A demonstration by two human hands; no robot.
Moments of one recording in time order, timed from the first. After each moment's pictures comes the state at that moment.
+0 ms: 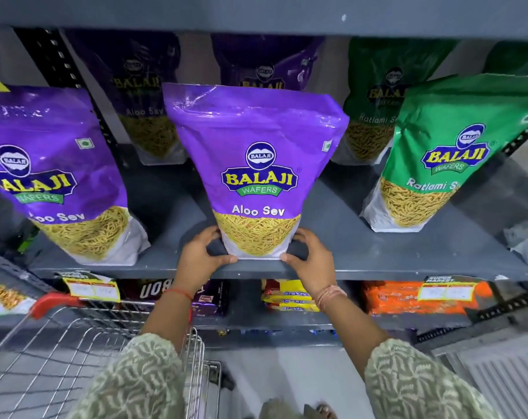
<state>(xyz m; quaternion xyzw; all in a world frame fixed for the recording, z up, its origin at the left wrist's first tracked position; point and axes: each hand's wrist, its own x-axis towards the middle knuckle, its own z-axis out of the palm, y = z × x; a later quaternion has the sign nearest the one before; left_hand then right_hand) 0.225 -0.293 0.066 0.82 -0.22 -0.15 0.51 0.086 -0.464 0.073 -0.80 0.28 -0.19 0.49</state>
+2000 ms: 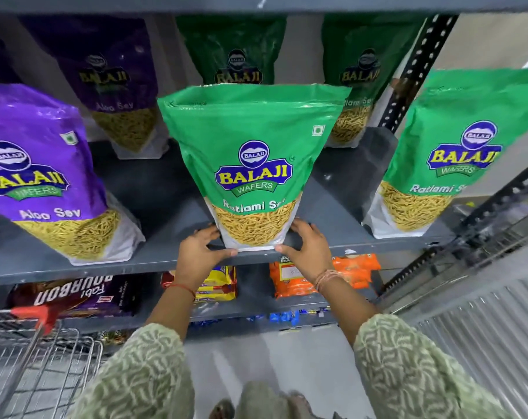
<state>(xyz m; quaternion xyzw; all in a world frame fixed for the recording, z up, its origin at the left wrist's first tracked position) 0.054 -0.511 0.077 0.84 -0.23 -0.16 0.46 -0.078 -0.684 0.064 -0.85 0.27 -0.18 0.42</state>
